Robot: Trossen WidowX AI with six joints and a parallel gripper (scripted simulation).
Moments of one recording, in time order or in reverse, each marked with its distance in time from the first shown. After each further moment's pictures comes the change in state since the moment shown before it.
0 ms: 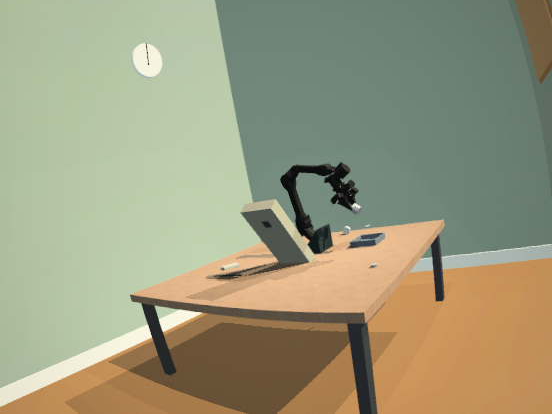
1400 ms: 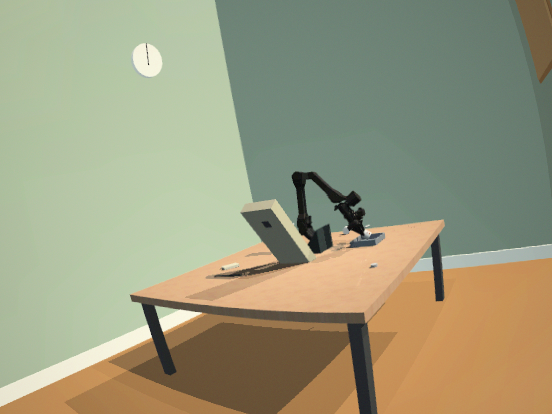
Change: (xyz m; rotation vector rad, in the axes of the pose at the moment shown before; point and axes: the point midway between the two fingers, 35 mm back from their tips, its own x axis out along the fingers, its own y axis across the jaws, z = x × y) arm 0.127 0.091 -0.101 -0.347 0.024 0.200
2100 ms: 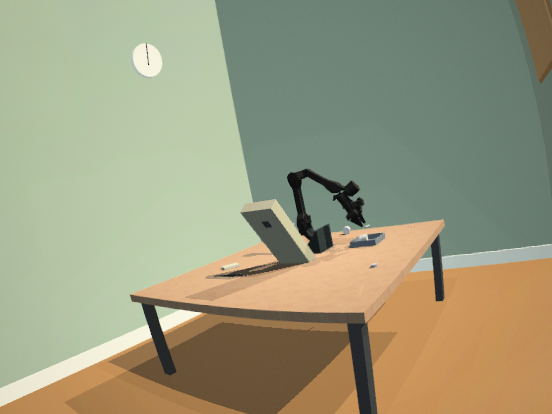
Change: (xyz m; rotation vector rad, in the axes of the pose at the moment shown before) arm -0.045 0.000 0.029 0.003 -0.002 0.004
